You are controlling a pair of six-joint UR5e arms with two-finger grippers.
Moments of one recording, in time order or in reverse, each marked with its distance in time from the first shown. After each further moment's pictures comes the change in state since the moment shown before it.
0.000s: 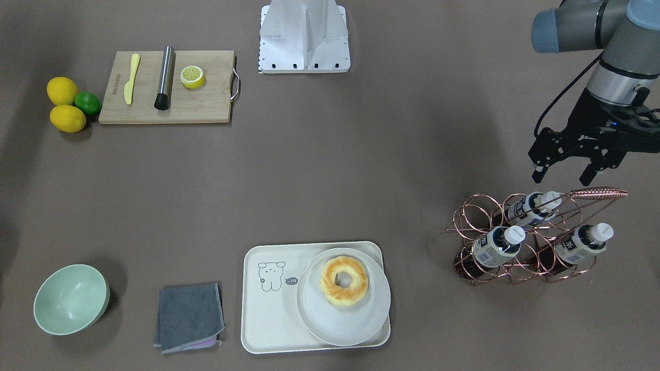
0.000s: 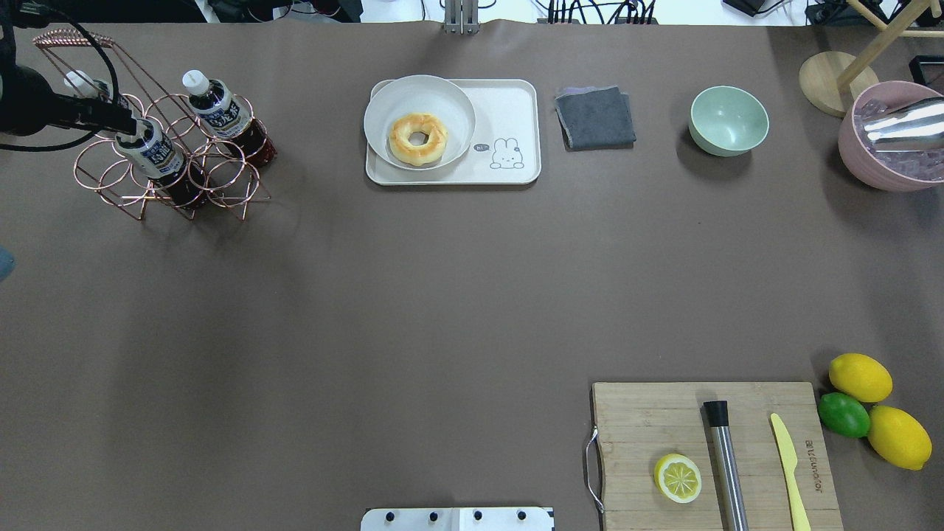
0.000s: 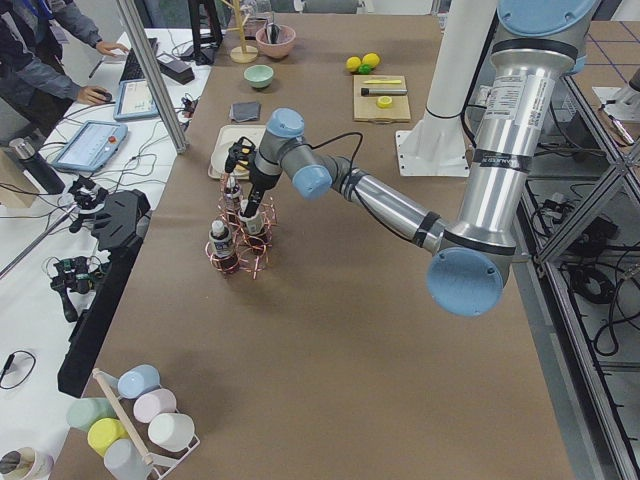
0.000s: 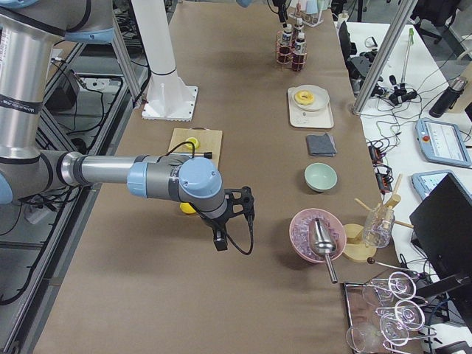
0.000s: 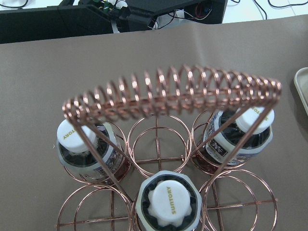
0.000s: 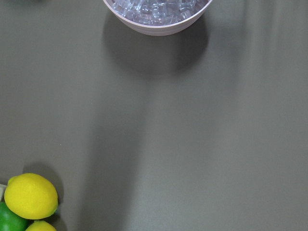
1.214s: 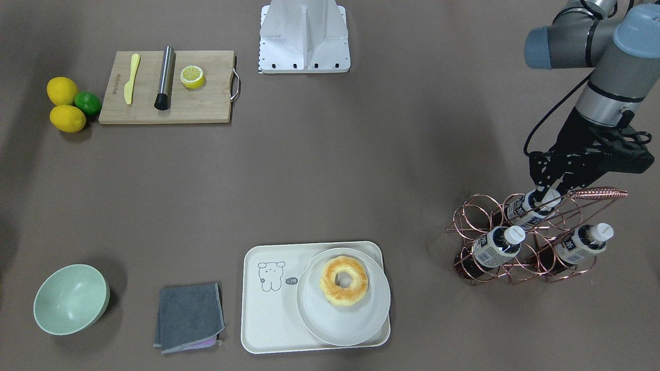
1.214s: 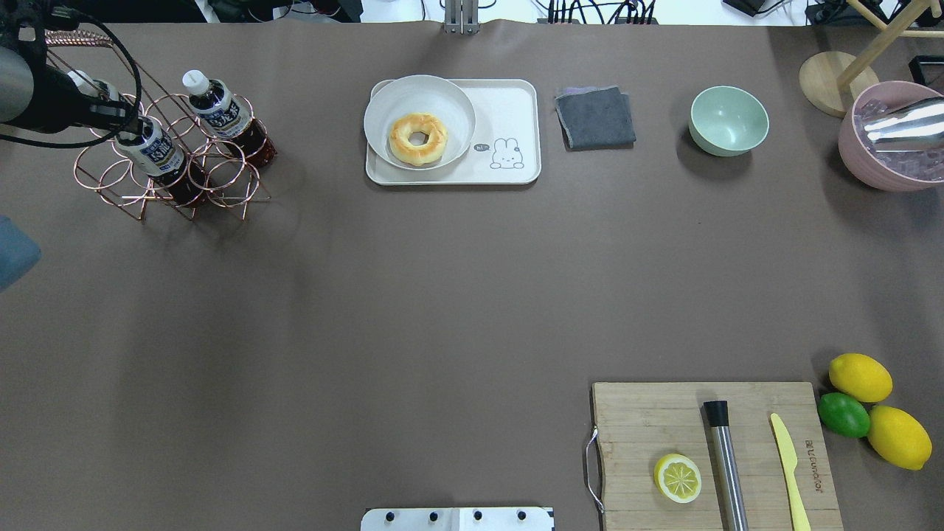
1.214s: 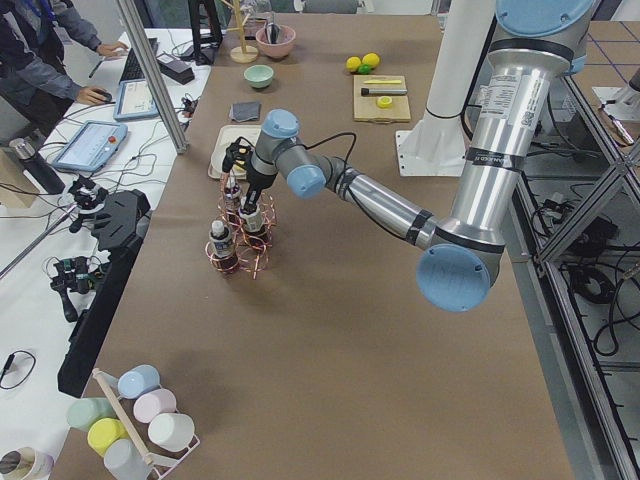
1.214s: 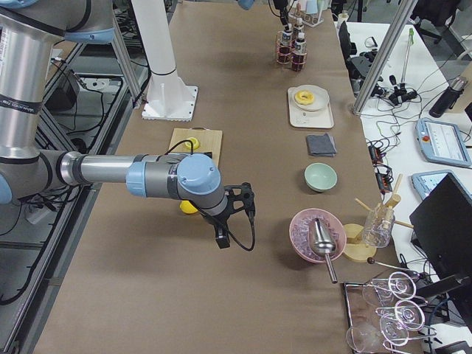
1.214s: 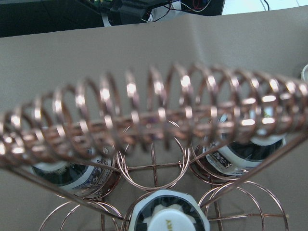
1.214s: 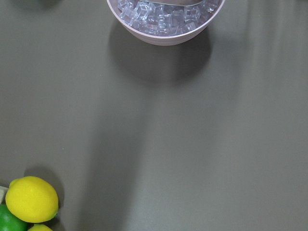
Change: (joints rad) left arm 0.012 -0.036 0.038 -0.010 -0.008 -0.002; right arm 0.001 -0.005 0.010 0.038 0.002 0.000
